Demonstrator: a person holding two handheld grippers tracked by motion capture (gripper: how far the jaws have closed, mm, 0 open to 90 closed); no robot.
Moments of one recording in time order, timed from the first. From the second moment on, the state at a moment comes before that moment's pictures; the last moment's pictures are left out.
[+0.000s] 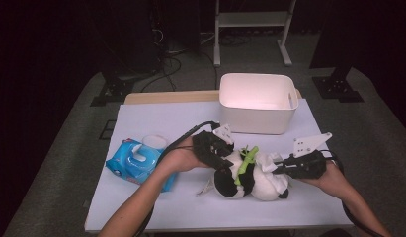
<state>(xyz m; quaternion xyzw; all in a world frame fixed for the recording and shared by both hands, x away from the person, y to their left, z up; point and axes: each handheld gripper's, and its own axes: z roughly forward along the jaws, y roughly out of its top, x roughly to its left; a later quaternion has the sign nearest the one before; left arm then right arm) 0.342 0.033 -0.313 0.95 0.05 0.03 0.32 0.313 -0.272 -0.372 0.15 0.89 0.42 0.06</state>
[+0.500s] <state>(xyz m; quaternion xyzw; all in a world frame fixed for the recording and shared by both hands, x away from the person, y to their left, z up) 0.331 0.048 -0.333 0.95 0.05 0.00 0.31 0.310 -0.262 -0.364 0.14 0.90 0.40 0.07</state>
